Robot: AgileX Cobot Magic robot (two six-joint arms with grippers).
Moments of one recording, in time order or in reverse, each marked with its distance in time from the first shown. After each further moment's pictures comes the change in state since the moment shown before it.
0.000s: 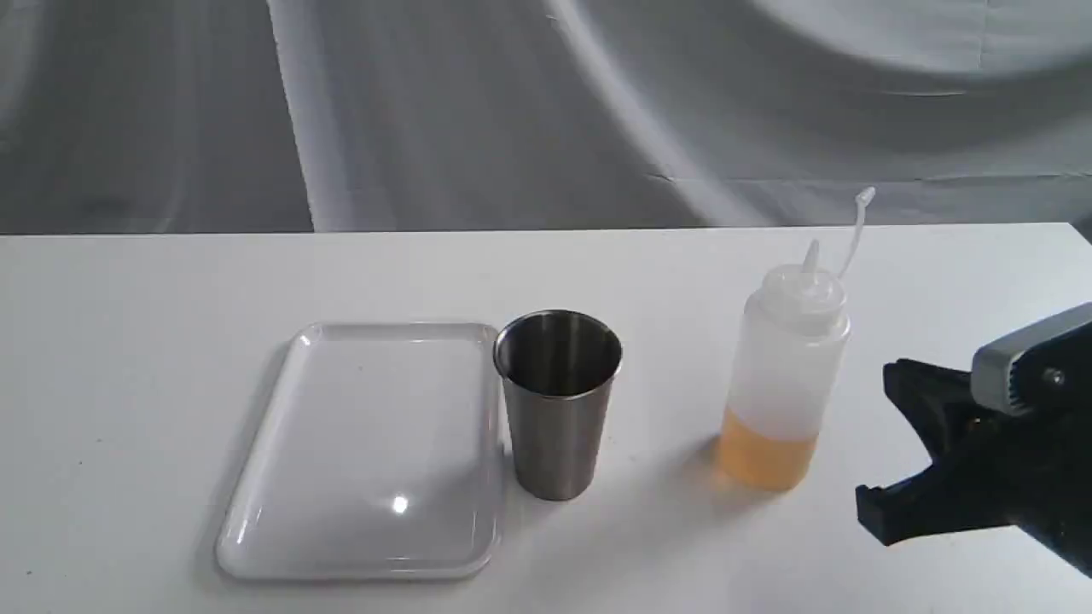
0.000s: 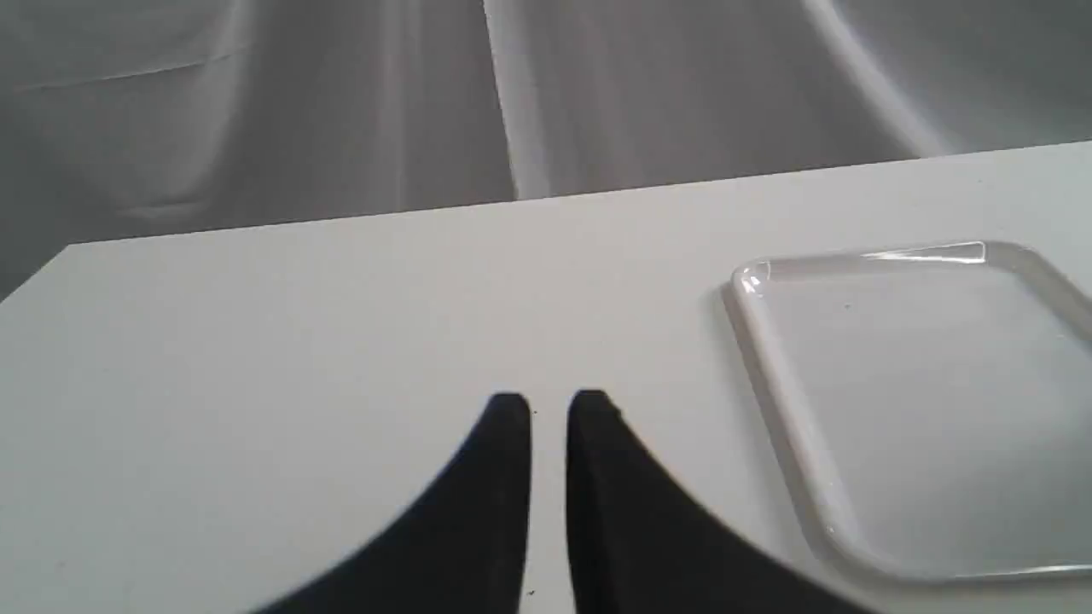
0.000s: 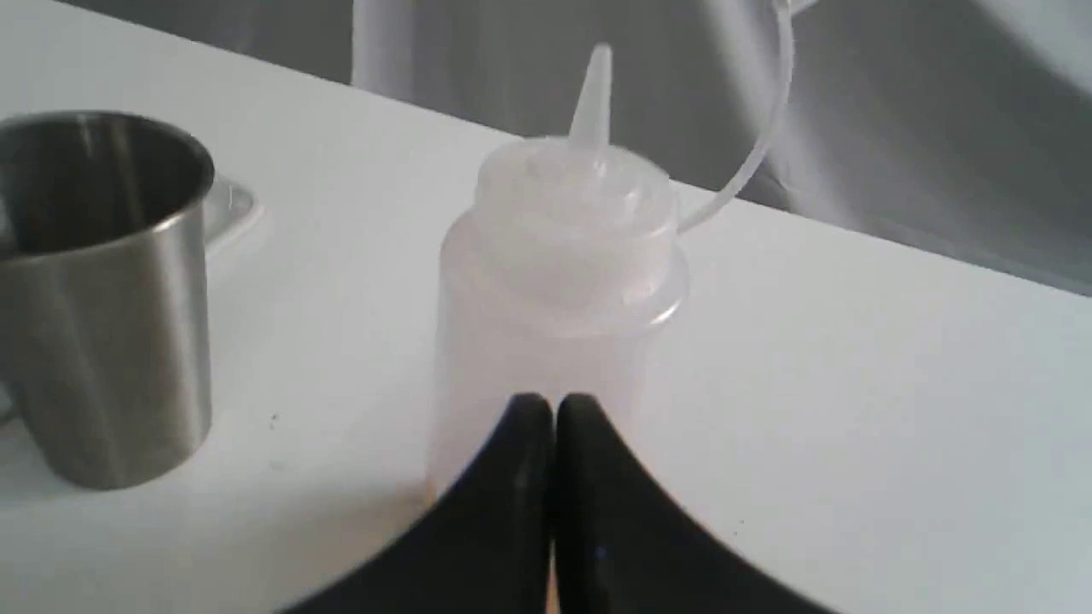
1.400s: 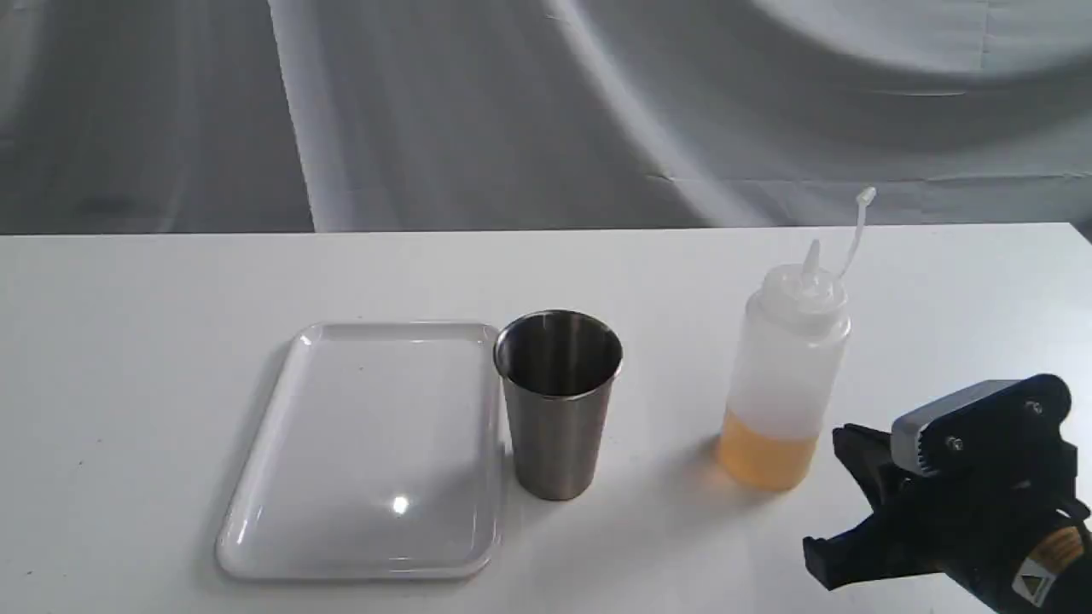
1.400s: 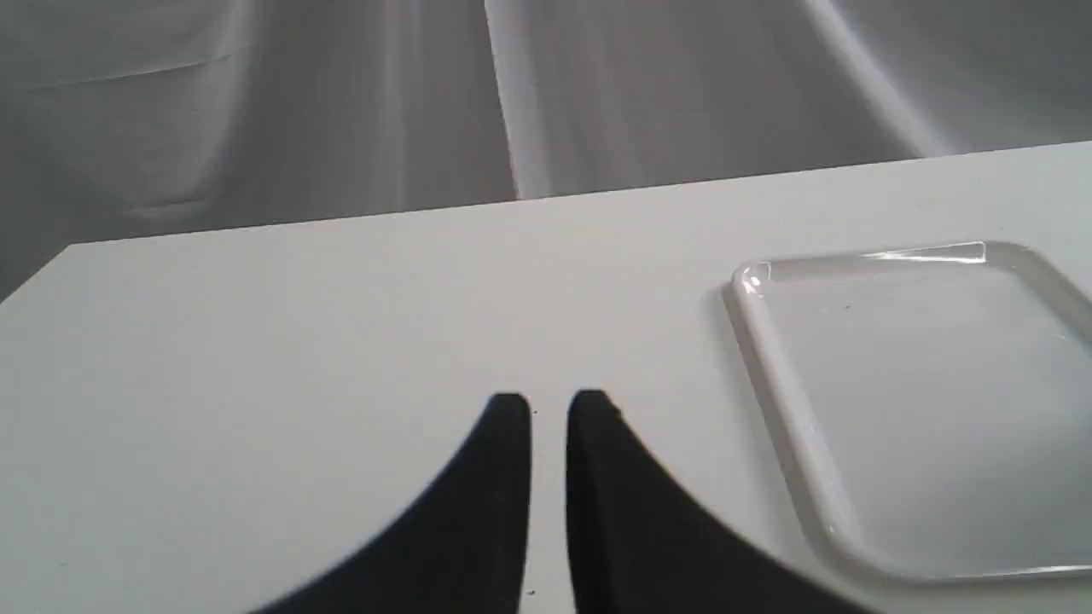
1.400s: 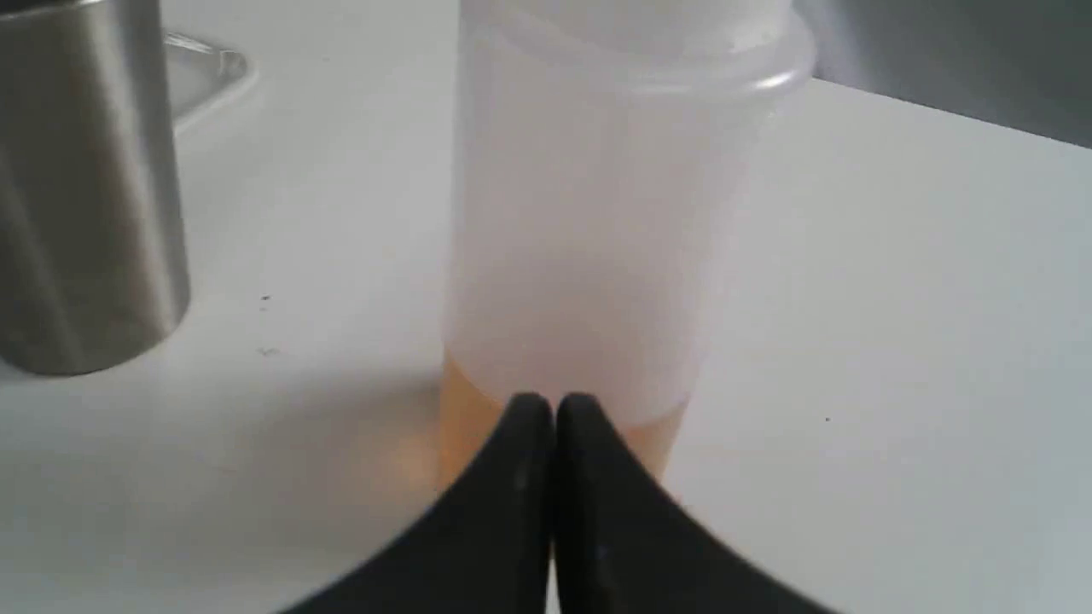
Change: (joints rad) left arm 0.000 0.000 0.000 0.000 0.000 0.000; right arm 0.000 0.386 0.012 0.028 -0.327 -0.030
